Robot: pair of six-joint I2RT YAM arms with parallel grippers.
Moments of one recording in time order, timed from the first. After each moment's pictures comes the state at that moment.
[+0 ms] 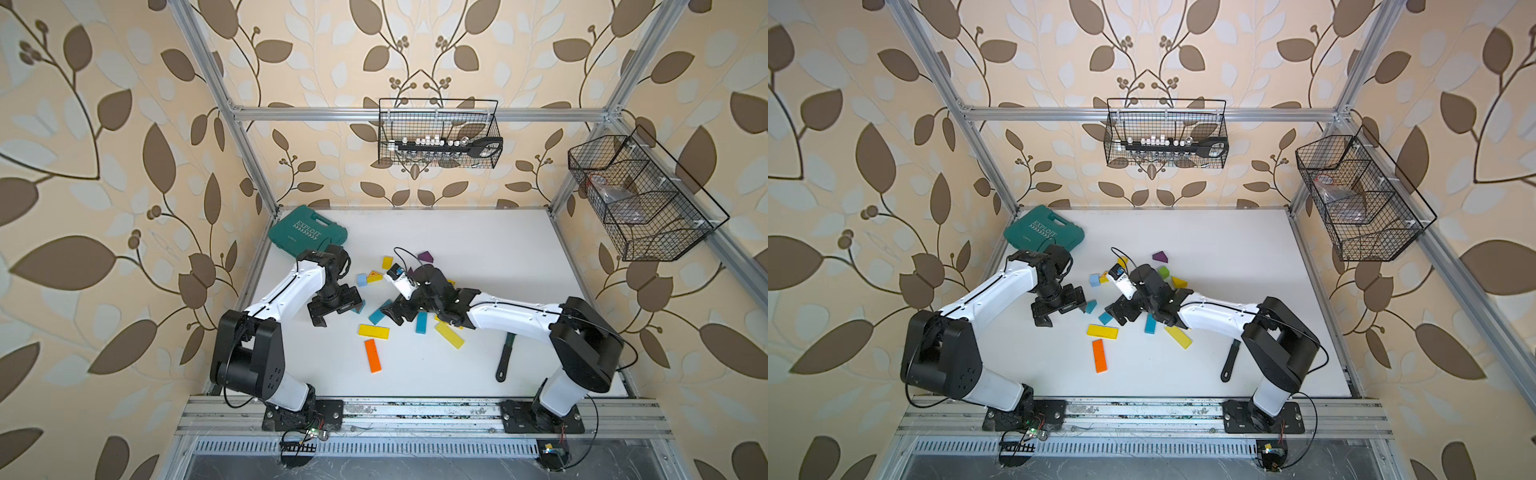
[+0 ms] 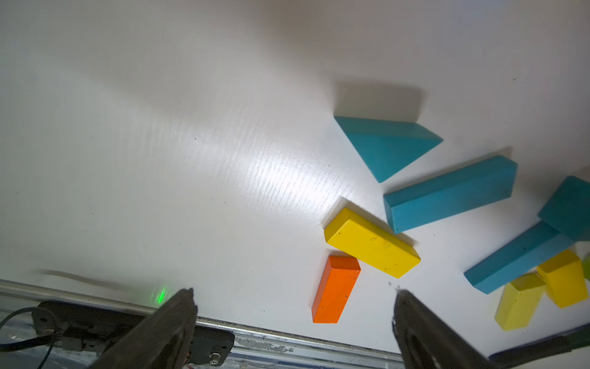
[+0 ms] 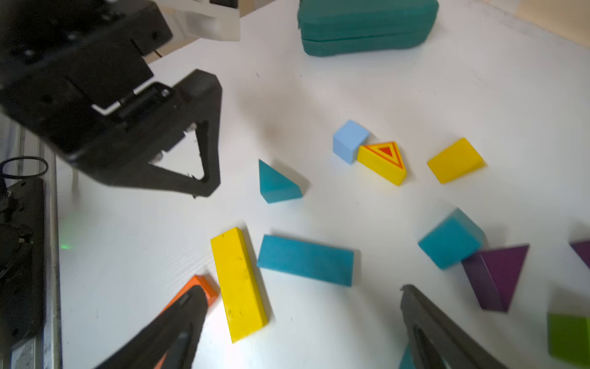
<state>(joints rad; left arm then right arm) -0.31 1.54 1.12 -1.18 0.10 -0.72 0.83 1.64 0.95 0.04 -0.11 0.05</state>
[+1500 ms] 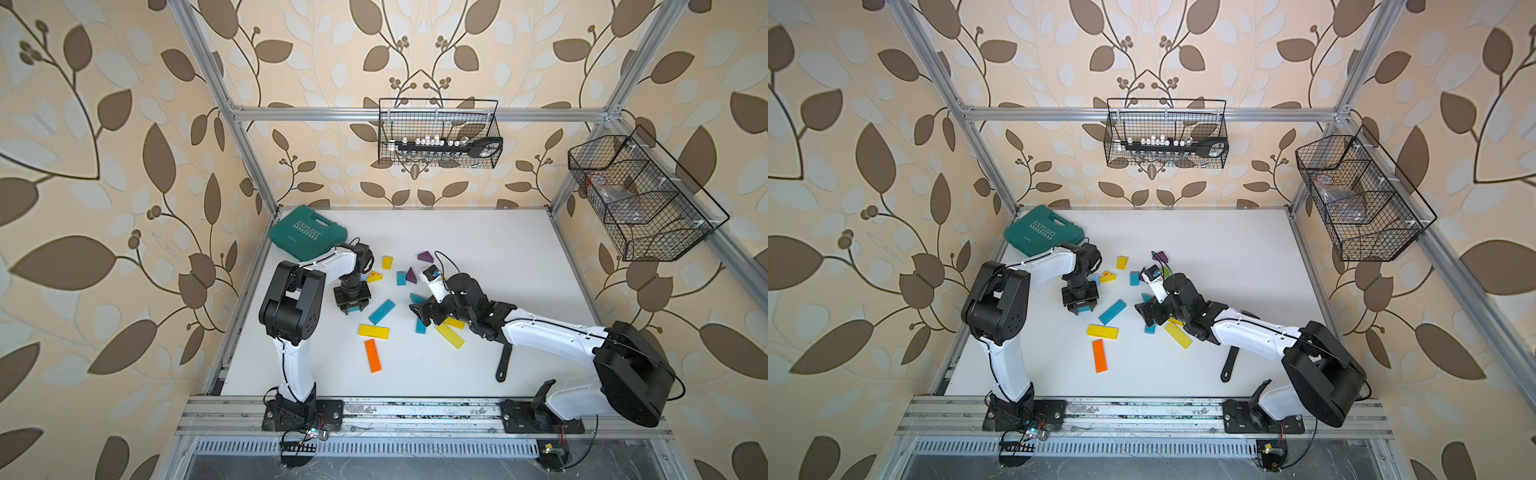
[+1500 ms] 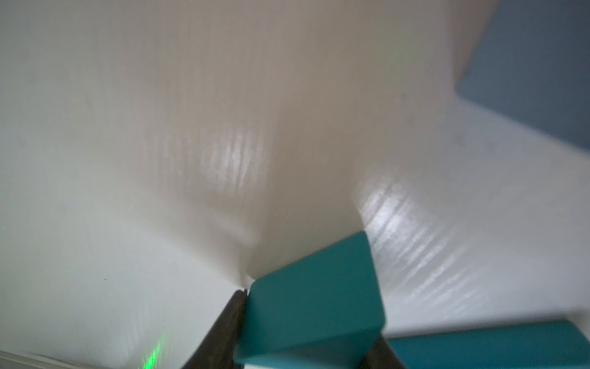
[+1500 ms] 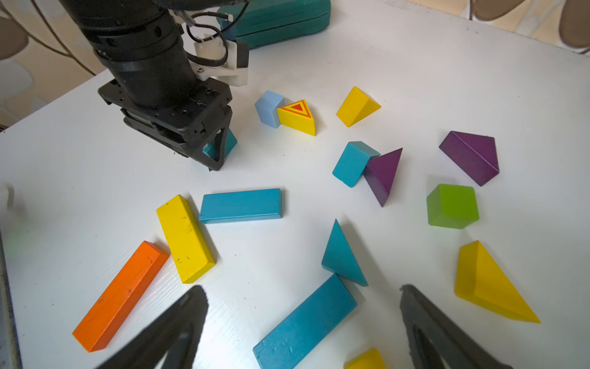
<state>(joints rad) -0.37 1.93 1.29 -1.04 0.01 -0.67 0.75 1.42 0.73 0.09 -0.01 0.11</state>
